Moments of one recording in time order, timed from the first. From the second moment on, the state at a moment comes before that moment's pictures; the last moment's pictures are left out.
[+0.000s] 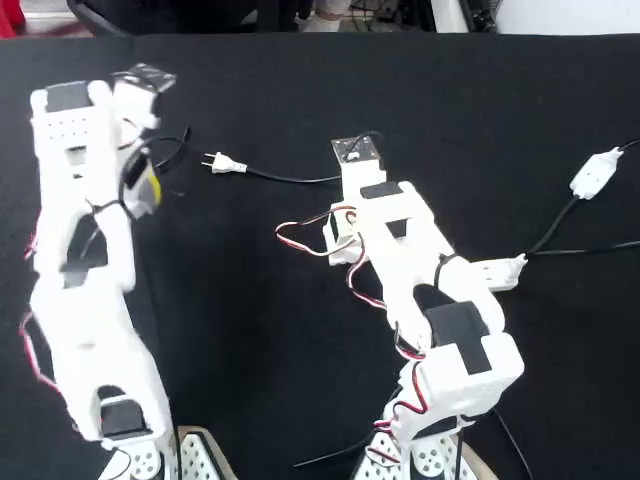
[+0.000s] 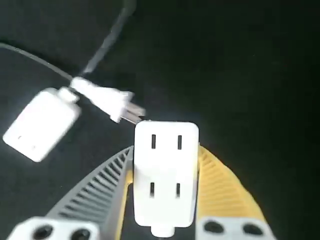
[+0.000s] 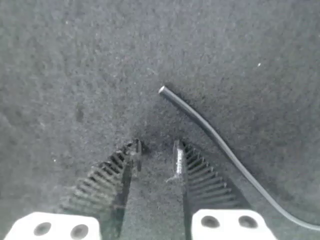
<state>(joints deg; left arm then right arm) -14.2 25.5 -29.6 96.4 -37.2 -13.5 10.7 27.9 54.9 -3.2</state>
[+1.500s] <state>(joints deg) 15.0 -99.1 86.9 70.8 -41.1 -11.8 11.0 27.6 55.0 -3.3</state>
